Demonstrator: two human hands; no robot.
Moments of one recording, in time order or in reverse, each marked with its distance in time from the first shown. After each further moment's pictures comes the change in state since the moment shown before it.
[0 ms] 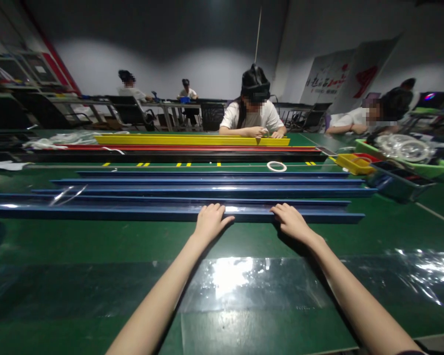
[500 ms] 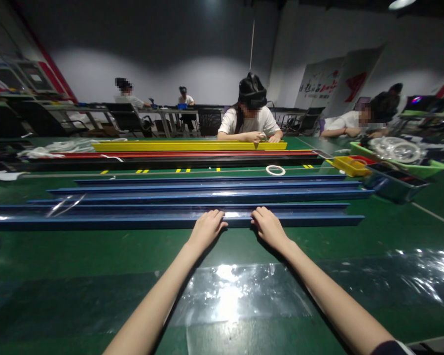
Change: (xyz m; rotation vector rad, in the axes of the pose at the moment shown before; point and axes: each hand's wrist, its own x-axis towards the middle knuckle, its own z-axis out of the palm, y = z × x) left_hand -0.006 -0.022 0.000 -0.047 -0.008 0.125; right_hand 0.030 -0.071 0.009 0.051 0.207 -0.036
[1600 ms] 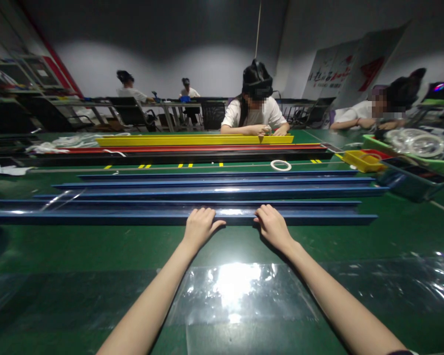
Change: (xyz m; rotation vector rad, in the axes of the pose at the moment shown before) left_hand -0.014 -0.015 0.003 0.168 0.190 -0.019; right_hand -0.005 0.003 0.006 0.018 0.071 0.014
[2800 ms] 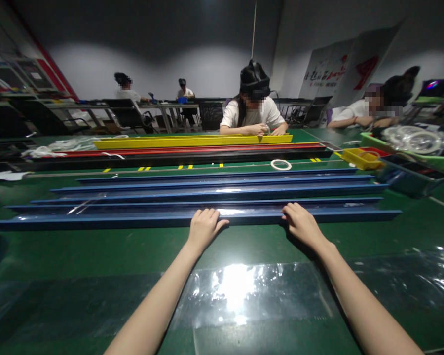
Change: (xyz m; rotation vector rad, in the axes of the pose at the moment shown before) left_hand 0.002 0.001 0.004 0.020 0.041 0.040; right_hand -0.026 0.054 -0.029 -0.079 -0.112 0.092
